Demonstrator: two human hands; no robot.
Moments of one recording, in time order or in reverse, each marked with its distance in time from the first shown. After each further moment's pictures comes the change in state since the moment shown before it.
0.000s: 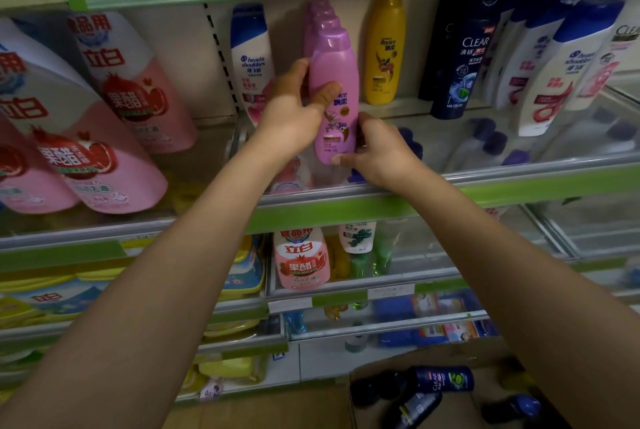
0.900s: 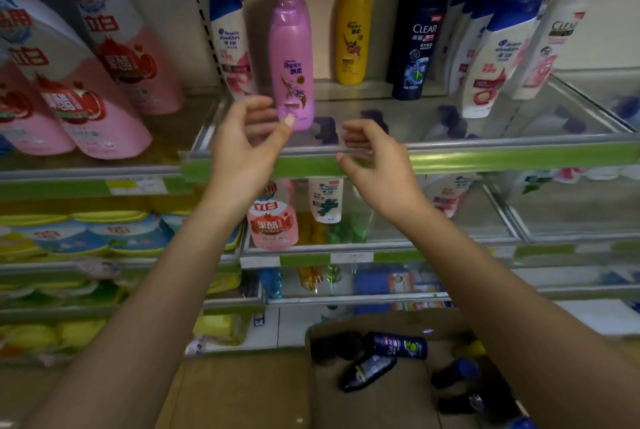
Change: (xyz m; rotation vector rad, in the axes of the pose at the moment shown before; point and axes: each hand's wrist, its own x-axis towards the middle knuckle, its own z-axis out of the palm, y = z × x) left_hand -0.118 0.011 0.023 -0.036 0.275 -0.029; right_hand -0.115 0.028 -0.038 0.174 0.138 -0.156
